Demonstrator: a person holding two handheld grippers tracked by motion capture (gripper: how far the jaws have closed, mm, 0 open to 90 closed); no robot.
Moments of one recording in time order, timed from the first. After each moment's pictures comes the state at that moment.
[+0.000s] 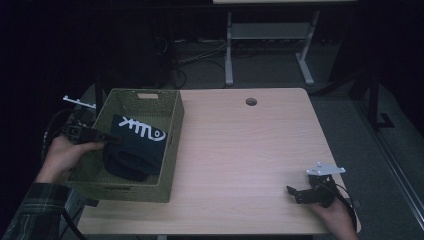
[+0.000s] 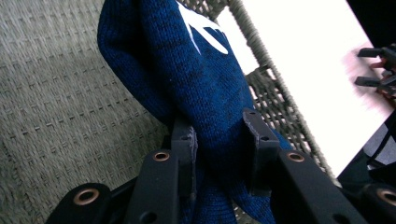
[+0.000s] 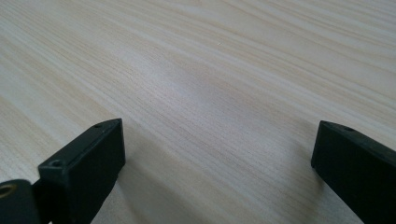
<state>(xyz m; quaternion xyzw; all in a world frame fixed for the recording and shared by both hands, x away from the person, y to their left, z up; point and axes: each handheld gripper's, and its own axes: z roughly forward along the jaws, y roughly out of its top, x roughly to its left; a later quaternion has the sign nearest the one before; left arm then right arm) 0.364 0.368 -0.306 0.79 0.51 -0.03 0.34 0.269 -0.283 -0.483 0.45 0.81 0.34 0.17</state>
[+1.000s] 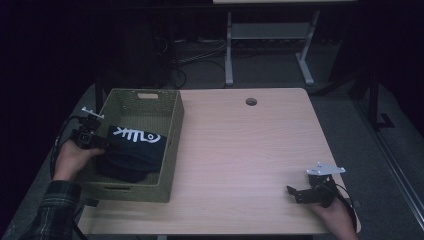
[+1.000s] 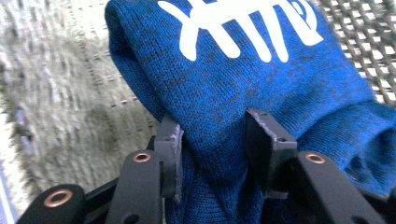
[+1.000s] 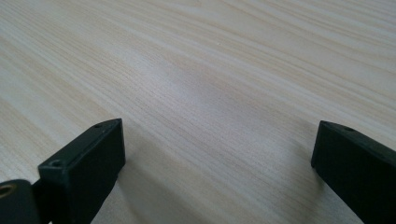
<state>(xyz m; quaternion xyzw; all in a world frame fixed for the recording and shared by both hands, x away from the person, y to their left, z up) 0.387 0.385 -0.357 0.81 0.55 0.07 0.21 0.269 -0.282 -0.483 0.45 0.81 0.34 0.17</state>
